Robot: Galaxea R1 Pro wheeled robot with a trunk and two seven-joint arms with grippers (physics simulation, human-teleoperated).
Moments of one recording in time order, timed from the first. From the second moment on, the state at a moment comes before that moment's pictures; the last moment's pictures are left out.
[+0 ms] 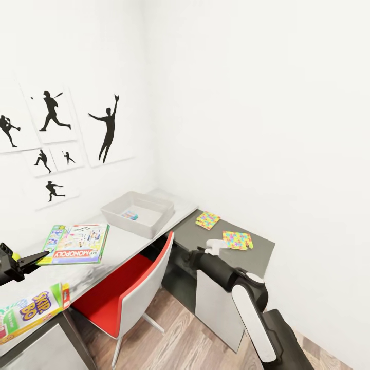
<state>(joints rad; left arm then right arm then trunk) -0.61 0.65 0.46 -0.59 0.26 0.90 -1.57 -0.35 0.09 0.29 -1.59 -0.53 0.60 0.07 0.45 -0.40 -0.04</state>
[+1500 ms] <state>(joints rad) -0.92 0.52 0.28 -0.60 0.22 1.01 -1.50 -0.81 0.08 0.10 -1.52 -0.61 1.03 -0.01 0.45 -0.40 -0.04</state>
